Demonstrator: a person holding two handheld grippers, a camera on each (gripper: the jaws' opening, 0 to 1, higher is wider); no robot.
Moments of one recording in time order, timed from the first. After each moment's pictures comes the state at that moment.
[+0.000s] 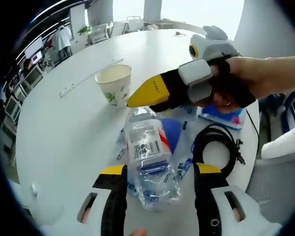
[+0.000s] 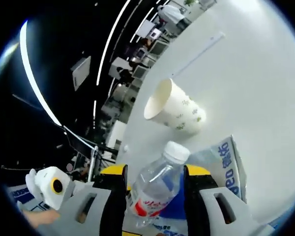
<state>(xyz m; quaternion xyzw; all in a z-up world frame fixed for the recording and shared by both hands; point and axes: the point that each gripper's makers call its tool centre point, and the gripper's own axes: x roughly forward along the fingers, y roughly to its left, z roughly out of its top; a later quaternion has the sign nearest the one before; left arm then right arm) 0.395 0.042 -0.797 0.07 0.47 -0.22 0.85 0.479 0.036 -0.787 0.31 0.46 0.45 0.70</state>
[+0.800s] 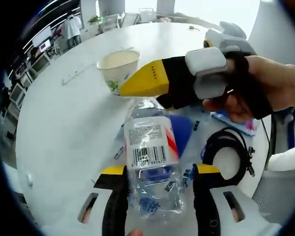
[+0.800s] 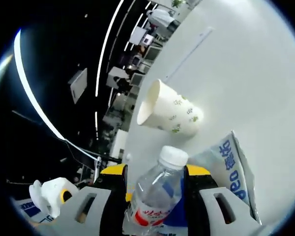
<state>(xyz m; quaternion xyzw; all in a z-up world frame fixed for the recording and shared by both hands) 0.405 0.042 -0.822 0.05 0.50 -0.16 0.85 0.486 0.045 -0.792 0.36 0.45 0.42 0.70</state>
